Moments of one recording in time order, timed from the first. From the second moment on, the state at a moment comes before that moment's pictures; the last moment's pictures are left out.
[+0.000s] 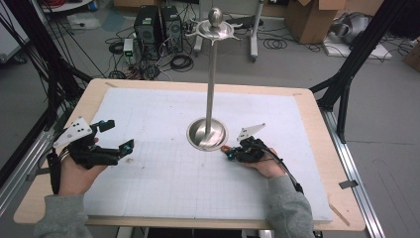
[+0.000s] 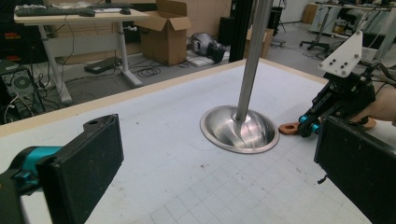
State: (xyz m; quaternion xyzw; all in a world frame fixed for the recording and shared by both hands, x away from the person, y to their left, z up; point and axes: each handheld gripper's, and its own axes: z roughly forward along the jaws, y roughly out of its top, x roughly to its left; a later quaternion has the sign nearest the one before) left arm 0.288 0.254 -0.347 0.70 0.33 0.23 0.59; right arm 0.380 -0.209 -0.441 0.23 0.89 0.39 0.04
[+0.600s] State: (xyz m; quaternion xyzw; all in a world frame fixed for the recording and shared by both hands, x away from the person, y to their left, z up) left arm 0.287 0.255 -0.350 0.70 0.33 0.23 0.58; right arm 0.389 -0.222 -0.441 0.28 0.88 0.38 0.07
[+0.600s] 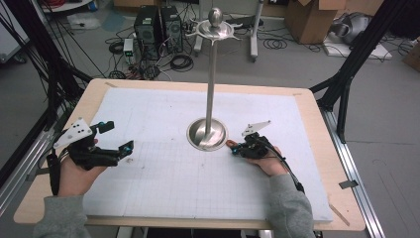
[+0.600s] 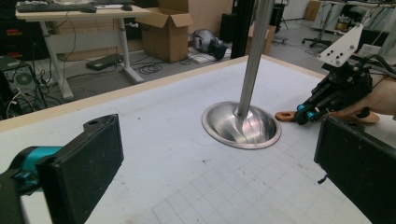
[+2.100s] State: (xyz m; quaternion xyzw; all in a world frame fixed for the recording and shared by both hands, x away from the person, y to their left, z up) left arm 0.292 0.253 -0.351 0.70 0.34 0.24 0.58; right arm 0.381 -0.245 -0.412 0.33 0.84 0.41 0.15
